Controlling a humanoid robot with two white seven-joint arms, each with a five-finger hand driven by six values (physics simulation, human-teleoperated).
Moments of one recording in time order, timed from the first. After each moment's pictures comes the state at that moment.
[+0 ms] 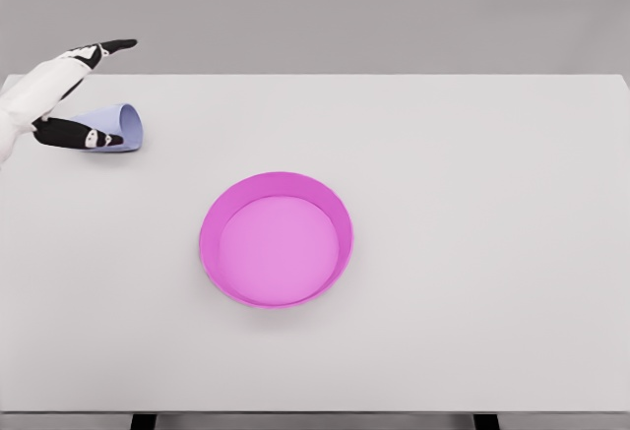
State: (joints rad) left arm -0.41 1.00 -0.51 -1.71 0.02 -0.10 -0.03; right arm 0.03 0.00 -0.09 0.02 -0.12 -0.06 0.09
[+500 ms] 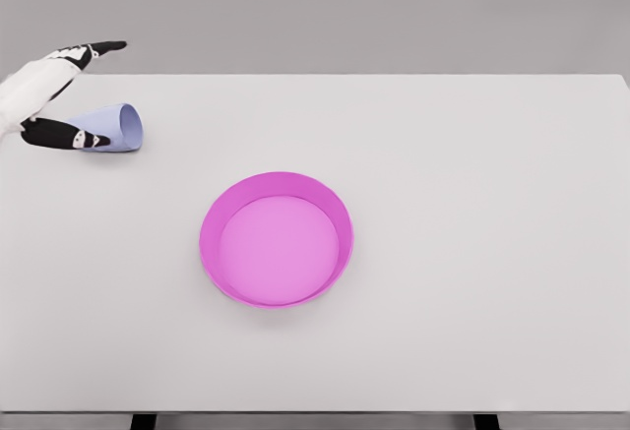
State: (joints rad) left arm -0.41 1.04 -0.52 -1.70 0.01 -0.10 -0.03; right arm 0.03 0.00 -0.09 0.02 -0.12 -0.06 0.09
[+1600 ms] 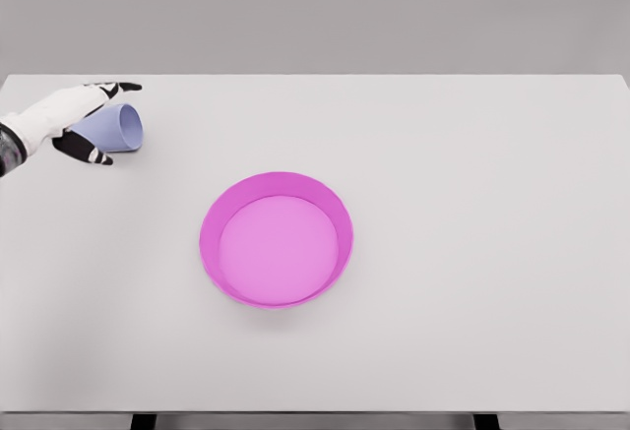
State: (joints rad) left arm -0.69 0.89 -0.82 -1.33 -0.11 -0.04 -0.20; right arm 0.03 0.00 -0.09 0.02 -0.12 -0.06 0.09
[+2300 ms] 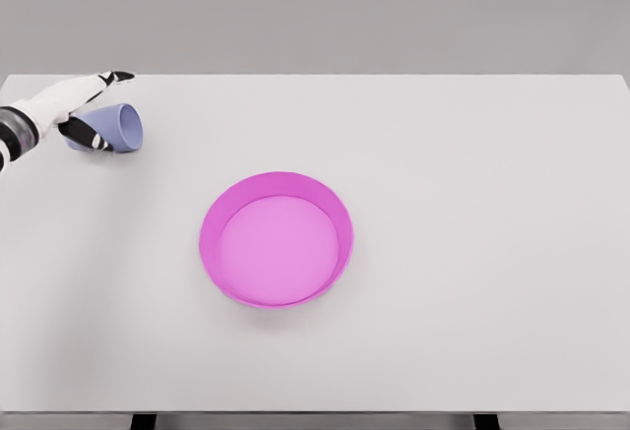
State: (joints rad) left arm -0.79 0.78 -0.87 -1.13 -0.12 0.01 -0.20; right arm 0.03 0.00 -0.09 0.02 -0.12 -0.06 0.09
